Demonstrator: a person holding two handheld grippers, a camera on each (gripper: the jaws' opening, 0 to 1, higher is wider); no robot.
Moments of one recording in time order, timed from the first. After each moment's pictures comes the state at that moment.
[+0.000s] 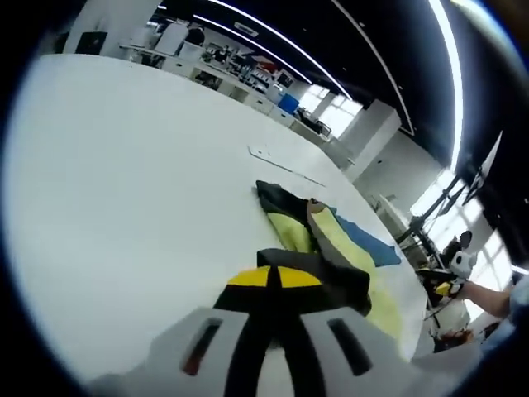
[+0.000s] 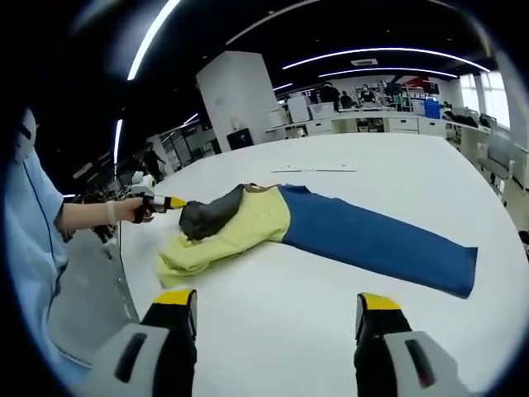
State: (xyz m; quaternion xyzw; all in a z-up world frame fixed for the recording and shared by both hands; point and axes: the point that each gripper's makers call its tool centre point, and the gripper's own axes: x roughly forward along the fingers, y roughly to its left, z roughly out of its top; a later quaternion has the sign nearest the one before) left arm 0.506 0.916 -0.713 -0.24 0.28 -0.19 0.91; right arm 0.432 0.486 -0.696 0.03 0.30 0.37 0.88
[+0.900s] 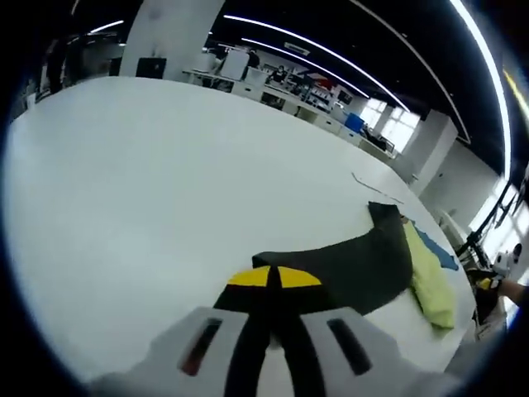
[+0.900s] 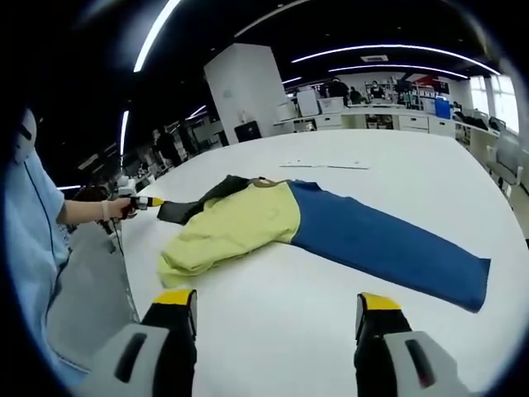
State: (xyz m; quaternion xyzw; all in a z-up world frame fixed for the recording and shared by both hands) left arm 0.442 1.120 -0.741 -0.21 0.28 0.01 0.94; right arm 0.437 0.504 -0.700 0.01 0.32 0.39 0.86
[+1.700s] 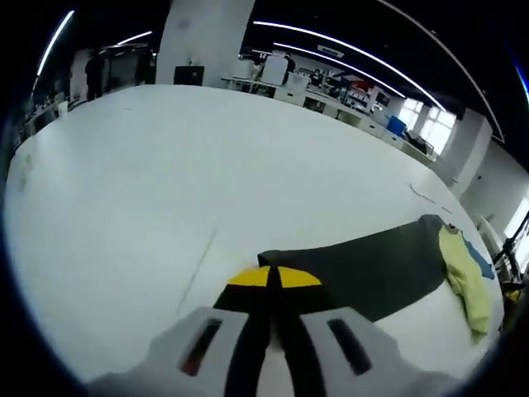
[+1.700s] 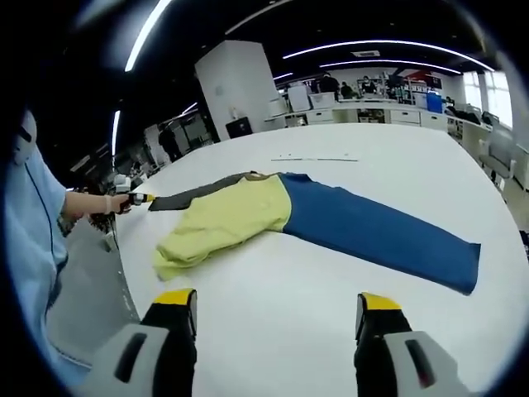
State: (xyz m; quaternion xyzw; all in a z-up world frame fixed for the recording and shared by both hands) left arm 0.448 1.216 -0.757 -0.16 0.30 0.10 0.94; right arm 0.427 0.488 -0.705 0.01 0.33 0.37 0.87
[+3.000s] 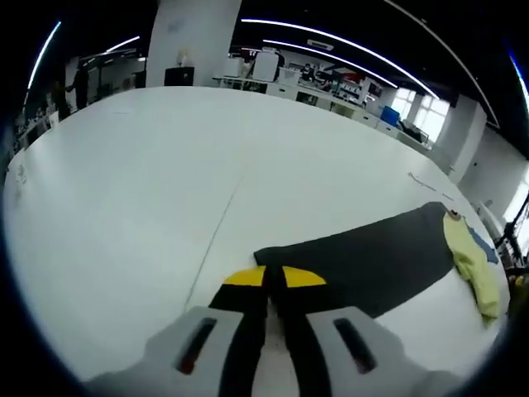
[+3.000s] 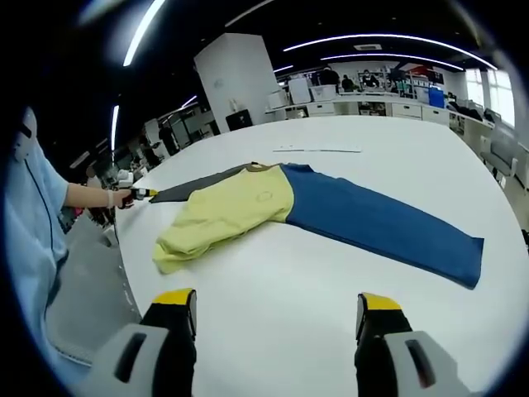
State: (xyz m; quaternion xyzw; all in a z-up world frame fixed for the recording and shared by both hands) left arm 0.452 1.208 -0.759 -0.13 0.29 0.07 0.94; right arm 0.422 0.492 -0.713 0.01 0.35 0.37 0.86
